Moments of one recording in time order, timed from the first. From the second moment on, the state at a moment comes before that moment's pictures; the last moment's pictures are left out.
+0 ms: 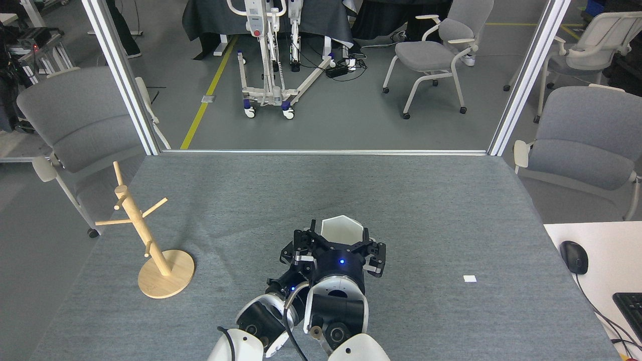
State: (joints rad) left arm -0.27 -0.09 -0.35 -1.41 -1.67 -0.36 -0.14; right arm -0.34 0.27 0.59 -1.63 1.76 0.73 0.79
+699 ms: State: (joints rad) left arm 0.04 0.01 -0.10 -1.70 -1.68 -0.38 -0.14; right arm -0.35 0.22 0.29 -1.62 1.67 0.50 0.23
